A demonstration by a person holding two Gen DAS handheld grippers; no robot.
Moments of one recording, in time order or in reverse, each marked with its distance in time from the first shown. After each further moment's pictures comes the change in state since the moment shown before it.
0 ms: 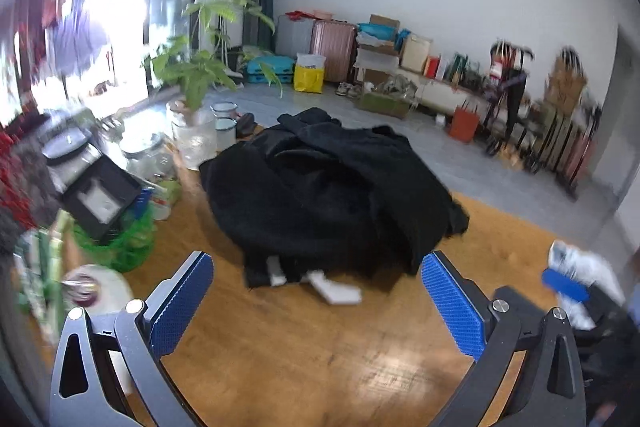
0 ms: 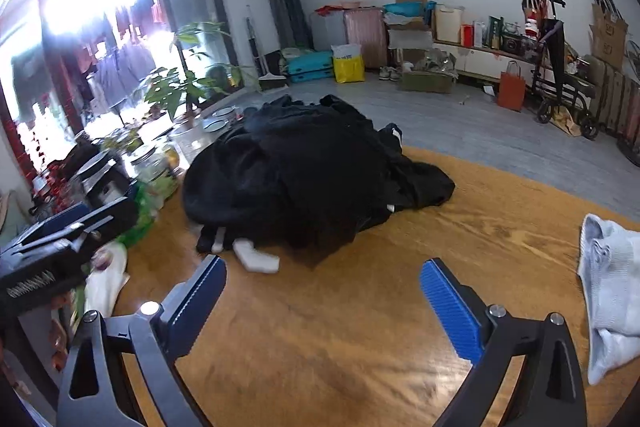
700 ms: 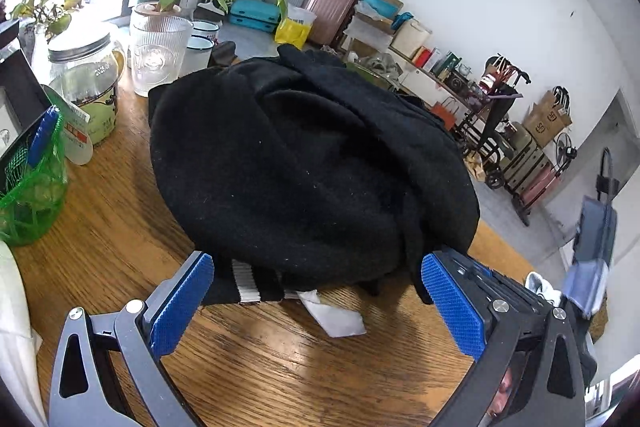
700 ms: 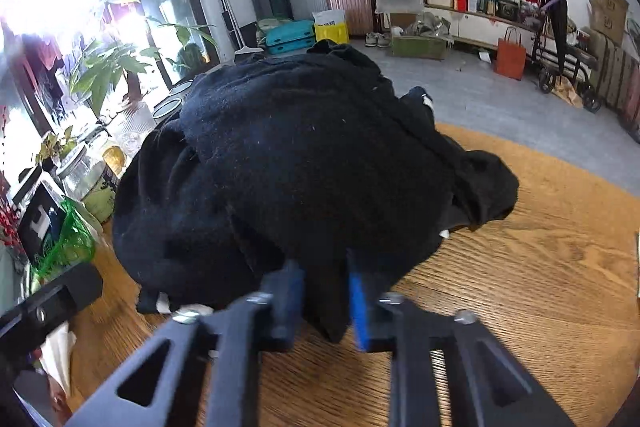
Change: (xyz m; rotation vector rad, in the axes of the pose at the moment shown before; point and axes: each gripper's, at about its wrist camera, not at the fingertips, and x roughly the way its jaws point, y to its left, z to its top) left arm 0.108 0.051 -0.014 -0.204 0.152 -0.157; right arm 0.149 0.012 0.023 0.047 0.103 -0.050
